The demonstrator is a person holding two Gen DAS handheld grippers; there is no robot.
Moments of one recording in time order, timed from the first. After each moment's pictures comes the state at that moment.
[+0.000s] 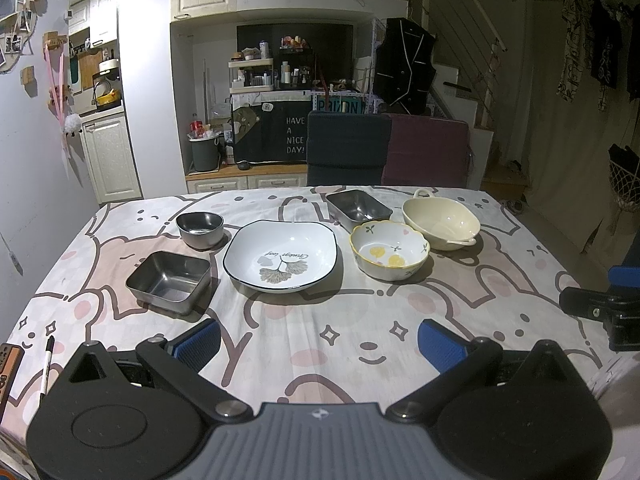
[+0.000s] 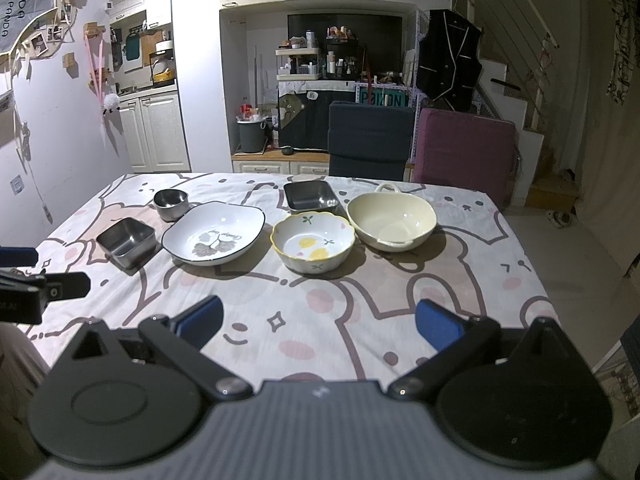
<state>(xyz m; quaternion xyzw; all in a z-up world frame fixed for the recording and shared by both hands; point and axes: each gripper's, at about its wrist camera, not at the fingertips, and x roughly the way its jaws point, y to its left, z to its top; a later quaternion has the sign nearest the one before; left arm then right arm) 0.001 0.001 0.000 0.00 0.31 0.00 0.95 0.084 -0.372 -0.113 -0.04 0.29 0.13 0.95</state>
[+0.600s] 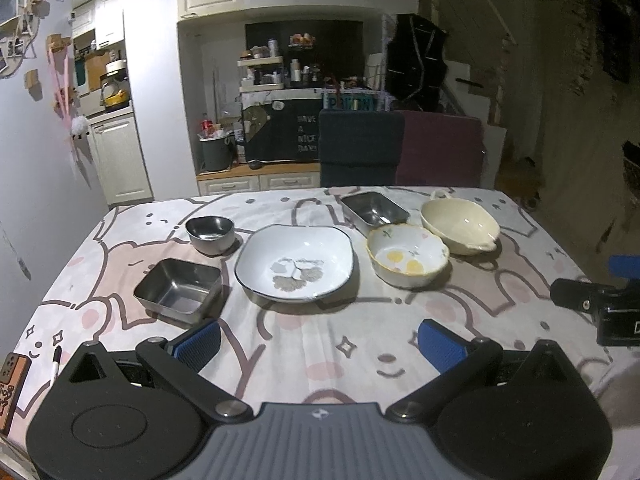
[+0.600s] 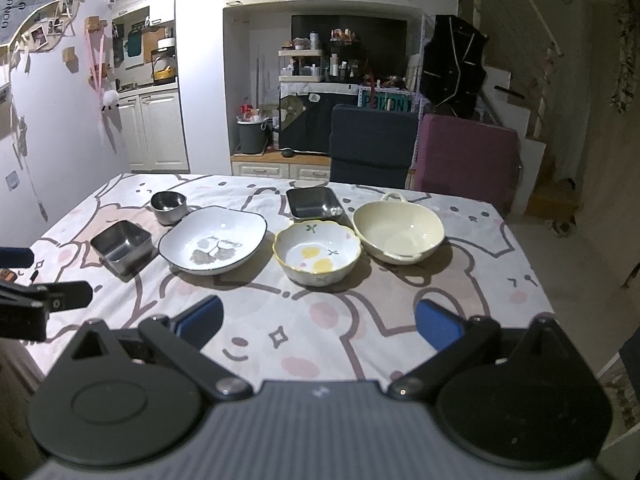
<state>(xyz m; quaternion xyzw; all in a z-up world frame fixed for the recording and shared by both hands) 0.028 0.009 -0.003 0.00 0.32 0.02 0.95 0.107 -0.351 -0.116 -0.05 0.29 0.13 0.95</state>
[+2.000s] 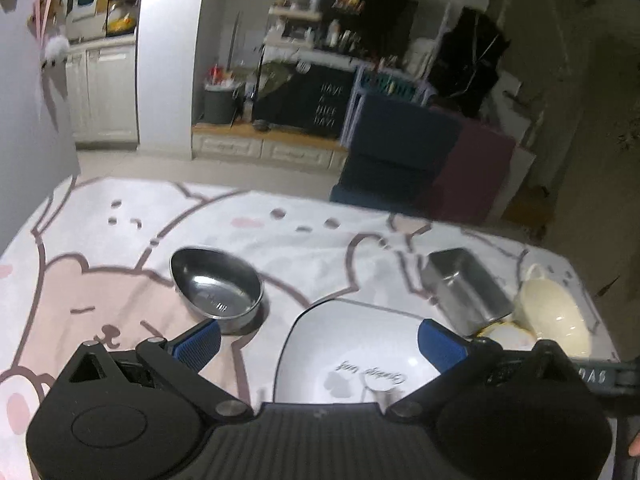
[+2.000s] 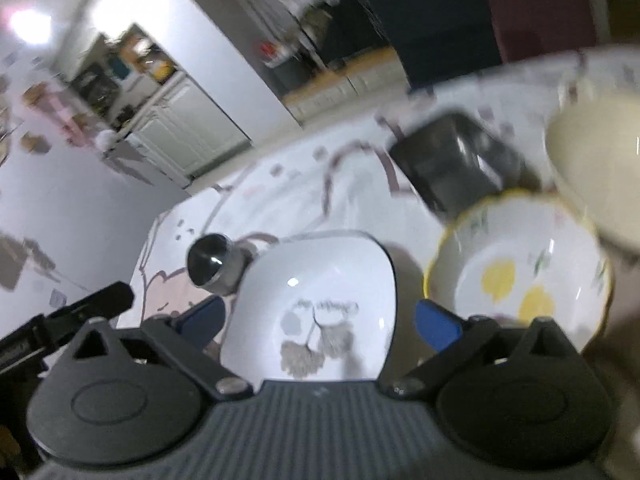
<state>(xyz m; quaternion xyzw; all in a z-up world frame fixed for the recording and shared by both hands) 0.300 0.158 -0.058 -0.11 0.38 0.01 0.92 0.376 -0.254 -0.194 0.20 0.46 0.23 0.83</state>
